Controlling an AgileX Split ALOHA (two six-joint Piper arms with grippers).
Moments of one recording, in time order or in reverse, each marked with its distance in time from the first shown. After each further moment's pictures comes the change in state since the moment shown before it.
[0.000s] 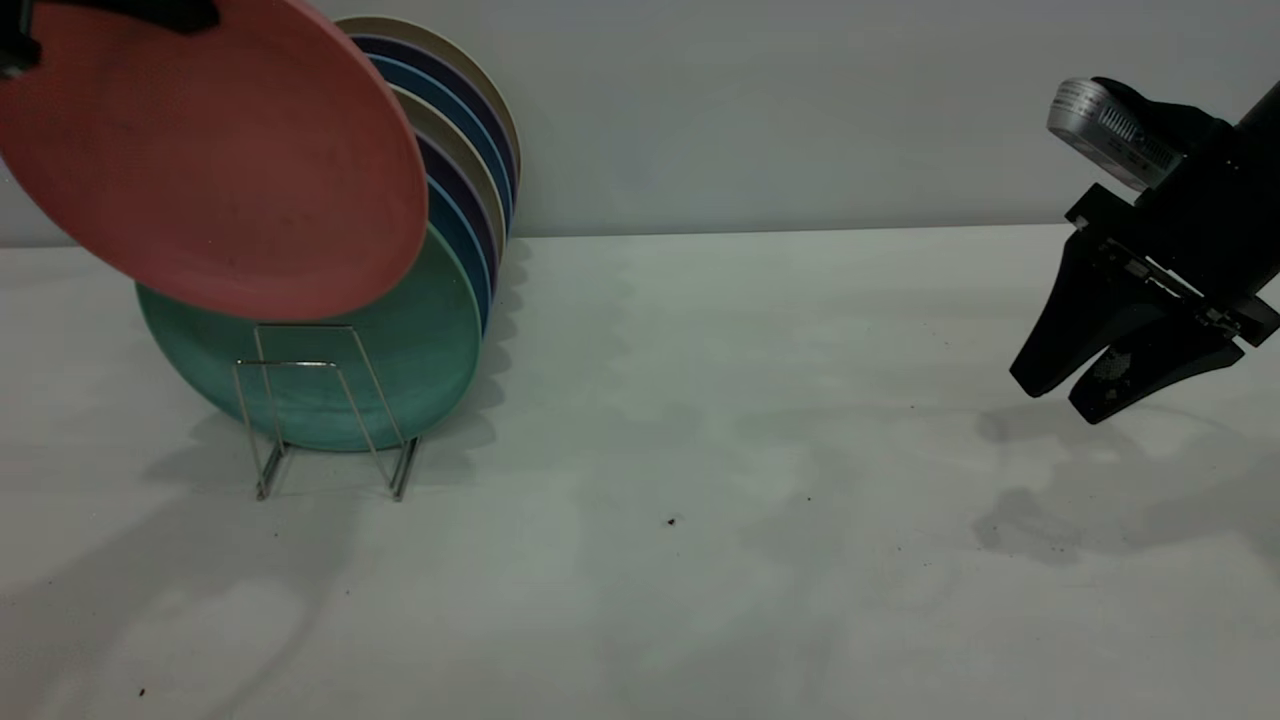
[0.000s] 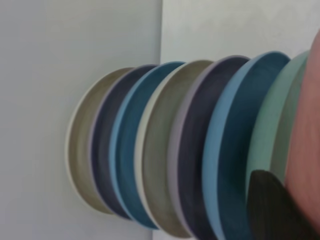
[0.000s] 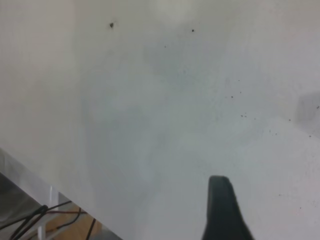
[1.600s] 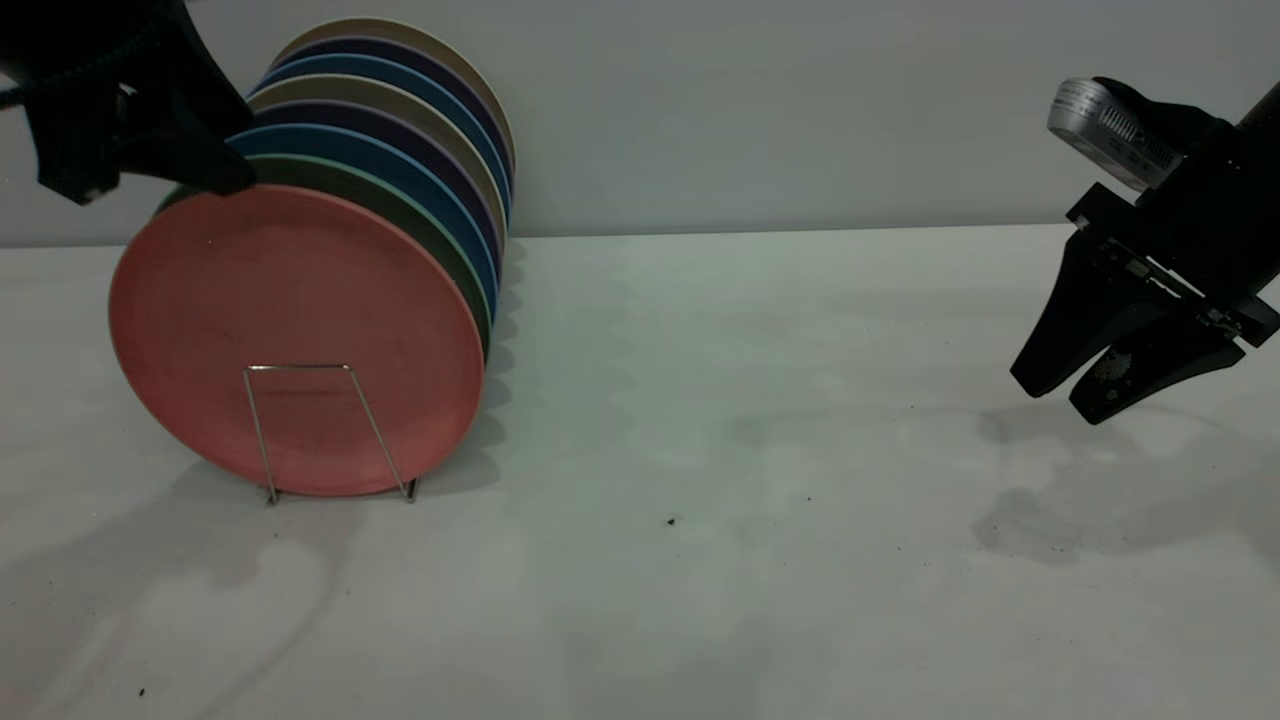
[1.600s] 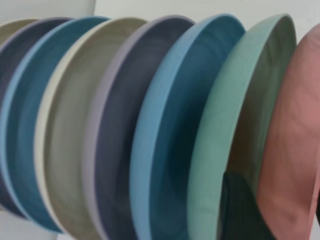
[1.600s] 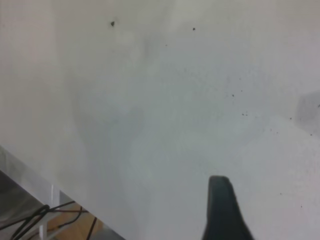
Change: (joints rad) left arm 0.021 0.149 -0.007 -0.001 0.013 -0.152; right arm 0.000 0.000 0.000 0.001 0.005 0.000
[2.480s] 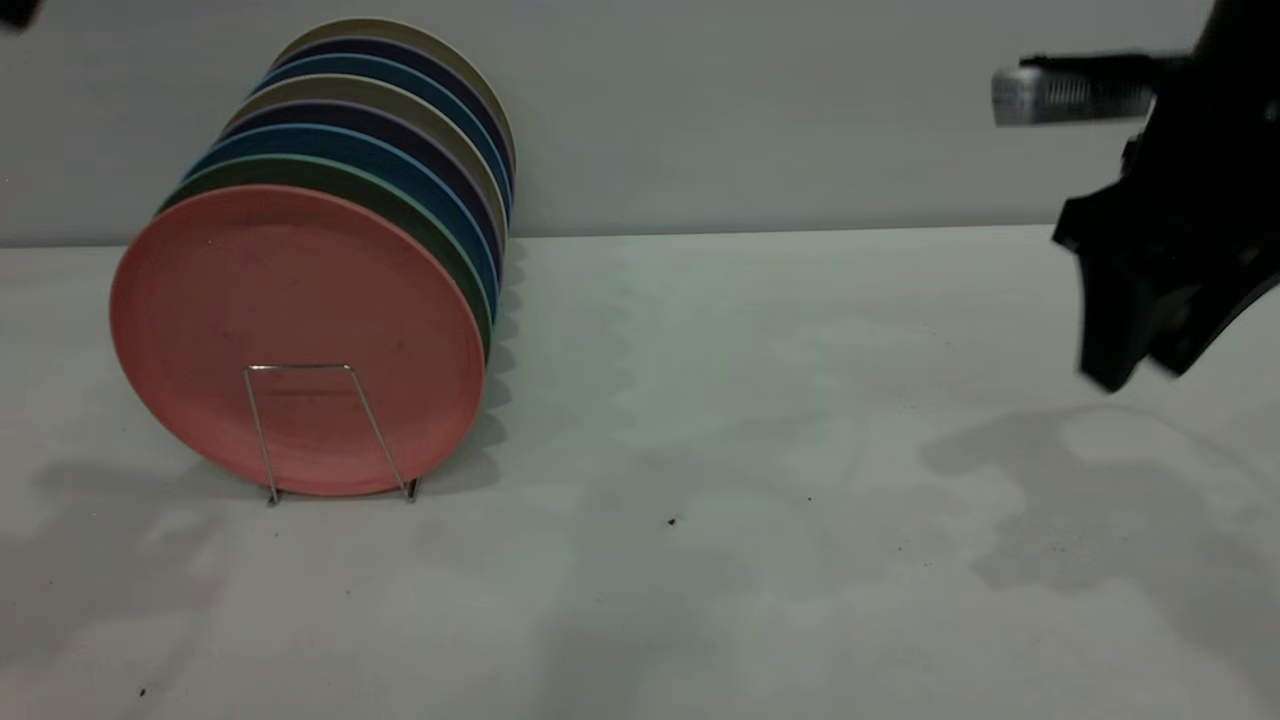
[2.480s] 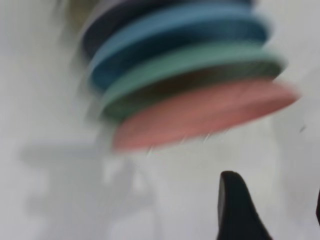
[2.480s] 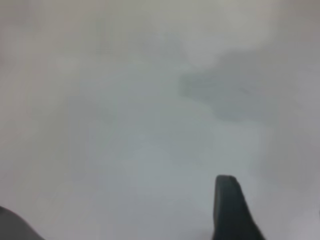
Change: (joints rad) left arm 0.147 -0.289 0.000 0.199 0.342 -1.439; right arm 0.224 -0.200 0.000 -0.627 -0.030 0.453
